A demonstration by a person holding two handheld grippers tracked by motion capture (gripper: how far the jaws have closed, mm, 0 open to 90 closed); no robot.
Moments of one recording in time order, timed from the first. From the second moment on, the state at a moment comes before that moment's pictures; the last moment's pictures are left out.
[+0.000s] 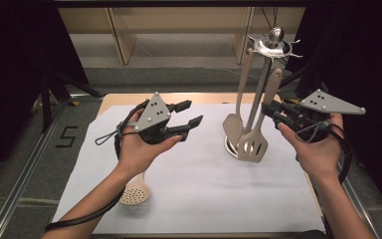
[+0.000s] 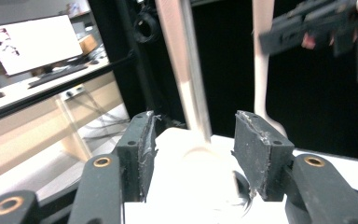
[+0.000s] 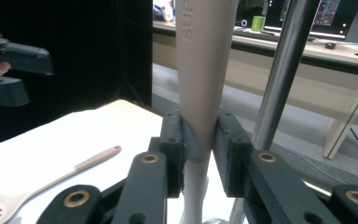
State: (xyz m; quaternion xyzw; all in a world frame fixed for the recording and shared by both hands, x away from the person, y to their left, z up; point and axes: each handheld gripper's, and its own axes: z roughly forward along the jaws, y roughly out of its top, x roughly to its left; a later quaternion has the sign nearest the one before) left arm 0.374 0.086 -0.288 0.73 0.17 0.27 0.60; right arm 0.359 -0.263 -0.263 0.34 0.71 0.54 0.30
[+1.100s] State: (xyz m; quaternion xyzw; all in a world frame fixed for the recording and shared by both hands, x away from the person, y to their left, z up) left arm 0.373 0.127 -0.319 0.73 0.23 0.27 0.59; right arm 0.401 -0.266 -0.255 0.37 0.72 0.52 0.26
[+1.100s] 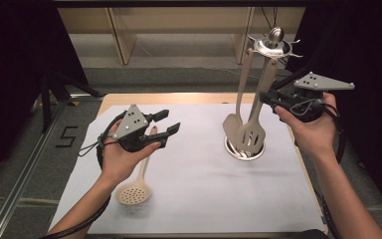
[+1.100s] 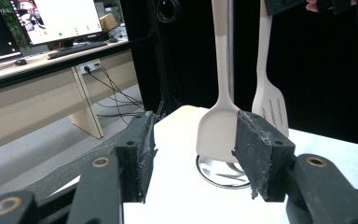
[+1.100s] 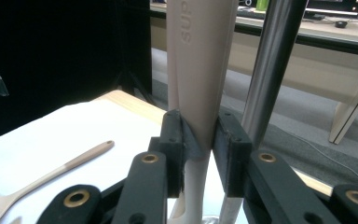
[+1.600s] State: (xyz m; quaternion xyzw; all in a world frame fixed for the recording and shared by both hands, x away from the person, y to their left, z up) left arm 0.374 0.126 -0.324 0.73 0.23 0.26 0.59; right arm 0.414 -0.268 -0.259 0.36 0.73 0.52 0.27
